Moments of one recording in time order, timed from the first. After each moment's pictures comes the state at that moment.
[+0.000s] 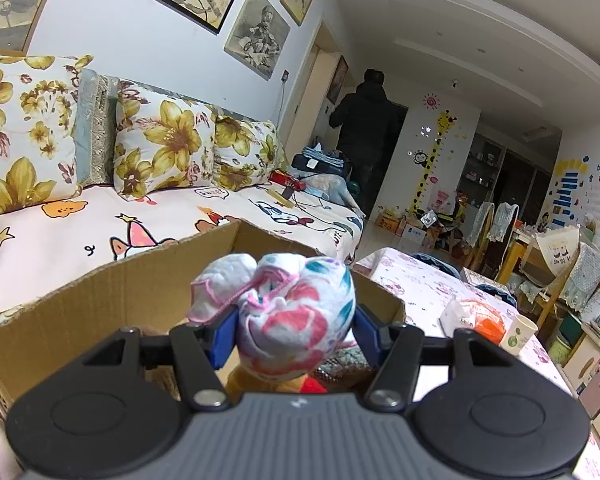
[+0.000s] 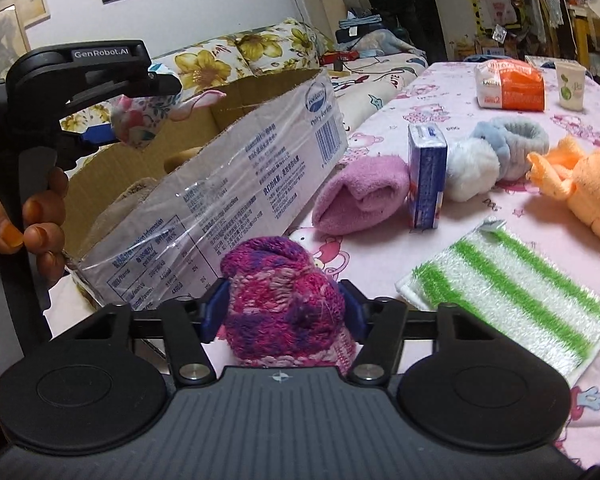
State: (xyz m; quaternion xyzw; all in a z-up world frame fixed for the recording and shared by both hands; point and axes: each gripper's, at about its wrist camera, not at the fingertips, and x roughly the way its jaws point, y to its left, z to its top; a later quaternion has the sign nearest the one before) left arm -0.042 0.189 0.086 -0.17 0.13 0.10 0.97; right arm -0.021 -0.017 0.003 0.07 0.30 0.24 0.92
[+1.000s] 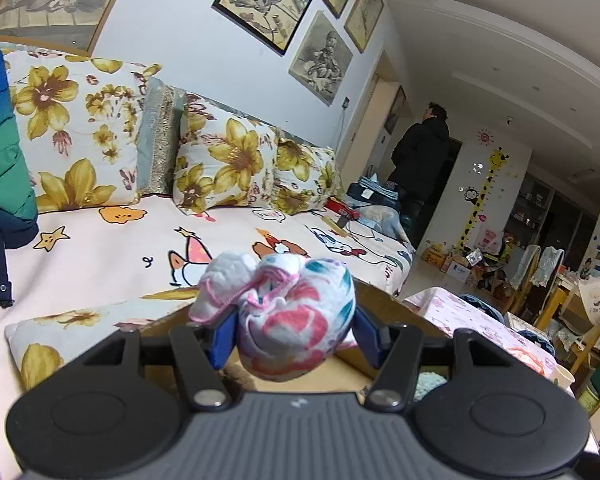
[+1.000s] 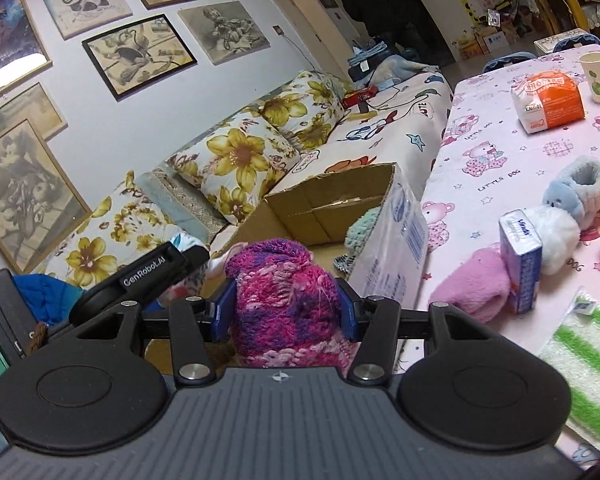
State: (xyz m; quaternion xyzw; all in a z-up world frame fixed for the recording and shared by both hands) left arm -0.054 0.227 0.091 -0.21 0.10 0.18 0.95; right arm 0.001 0.003 0.069 0.23 0.25 0.29 0.90
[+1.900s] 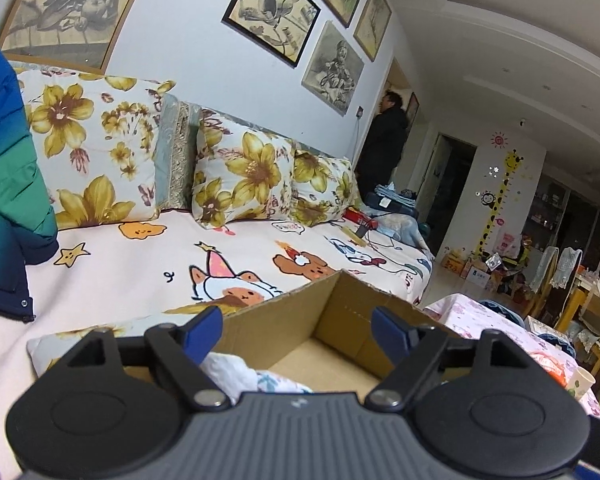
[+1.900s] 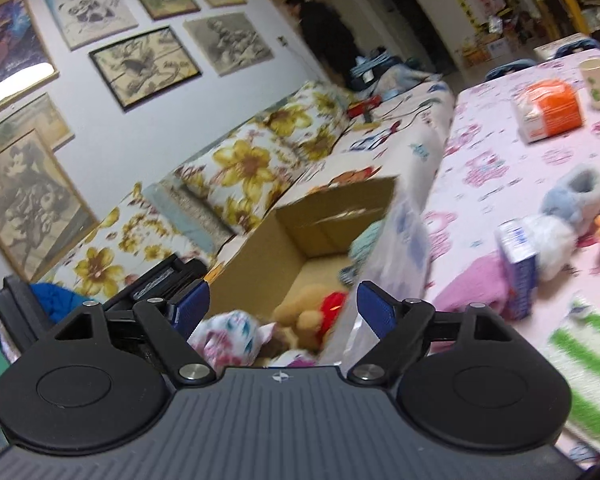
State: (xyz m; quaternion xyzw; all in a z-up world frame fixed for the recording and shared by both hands) left arm -0.058 0.228 0.093 -0.19 0.09 0.21 0.96; right arm -0.018 -0.044 0.082 0.23 0.23 0.28 0.90
